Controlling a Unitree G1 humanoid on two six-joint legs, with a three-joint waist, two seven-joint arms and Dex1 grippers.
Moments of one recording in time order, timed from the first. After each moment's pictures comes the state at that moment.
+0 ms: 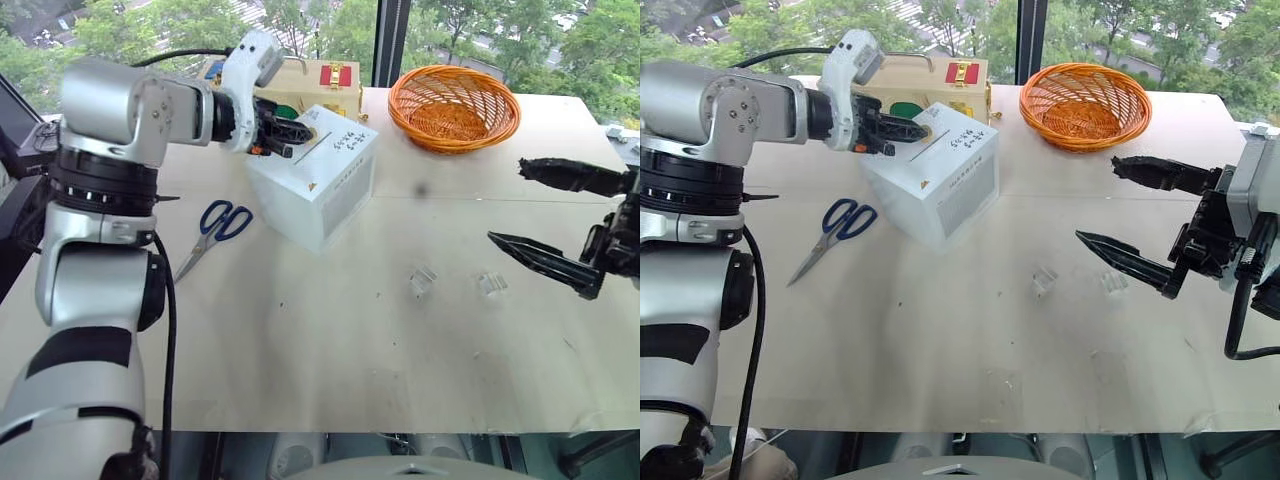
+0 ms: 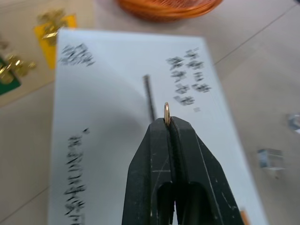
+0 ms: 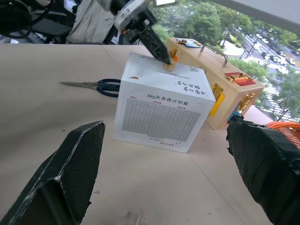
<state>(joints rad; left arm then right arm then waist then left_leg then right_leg) -1.30 0.72 -0.21 0.37 -0.50 1.27 -0.75 -0.09 -1.01 -0.61 -0.75 1.08 0.67 0.68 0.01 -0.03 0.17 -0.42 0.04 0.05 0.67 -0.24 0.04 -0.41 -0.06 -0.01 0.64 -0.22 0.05</state>
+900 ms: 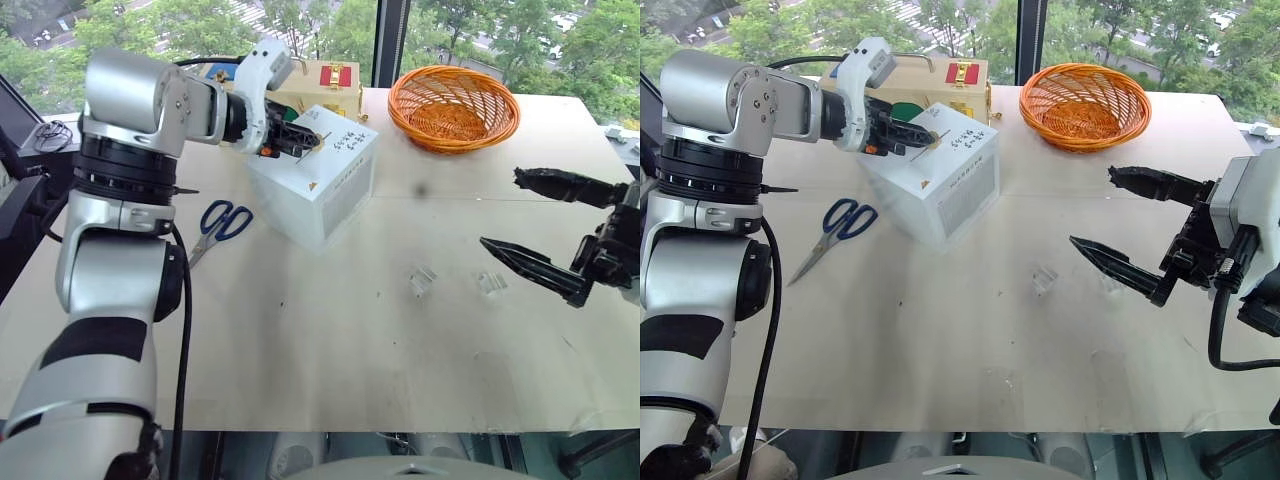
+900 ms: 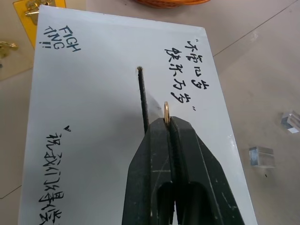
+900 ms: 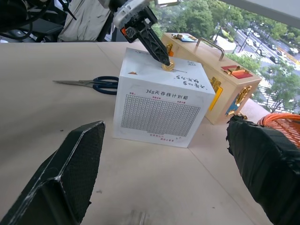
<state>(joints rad) -1.35 0.68 -0.21 0.41 -0.41 1.34 -0.81 -0.03 -1.00 -0.61 -0.81 1.10 0.67 0.61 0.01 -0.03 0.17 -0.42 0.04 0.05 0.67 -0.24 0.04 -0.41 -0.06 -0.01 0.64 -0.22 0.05</state>
